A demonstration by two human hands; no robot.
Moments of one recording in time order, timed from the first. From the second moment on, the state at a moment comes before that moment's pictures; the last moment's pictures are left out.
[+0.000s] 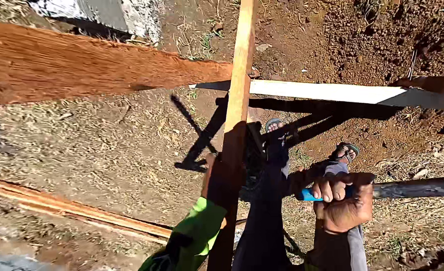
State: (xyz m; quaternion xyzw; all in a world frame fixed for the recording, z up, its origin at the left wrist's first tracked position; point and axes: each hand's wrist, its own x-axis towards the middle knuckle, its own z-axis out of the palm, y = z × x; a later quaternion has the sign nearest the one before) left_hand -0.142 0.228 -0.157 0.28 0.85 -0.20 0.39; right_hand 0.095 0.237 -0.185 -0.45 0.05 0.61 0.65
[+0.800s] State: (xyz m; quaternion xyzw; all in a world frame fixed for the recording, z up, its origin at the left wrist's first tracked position) left_hand -0.141 0.218 -0.159 0.30 0.85 -0.18 0.39; right_hand -0.021 0.225 -0.273 -0.57 -0.09 0.82 0.06
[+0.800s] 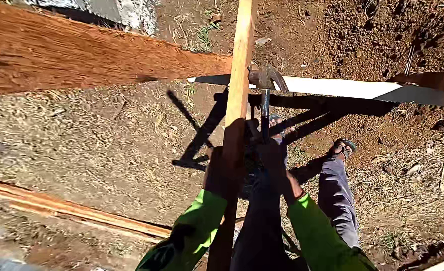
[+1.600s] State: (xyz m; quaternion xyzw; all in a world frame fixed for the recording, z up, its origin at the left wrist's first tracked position) left_hand -0.142 0.227 -0.160 0.27 0.86 -0.15 0.41; right_hand -0.001 0.264 -0.224 -0.56 0.06 0.64 0.52
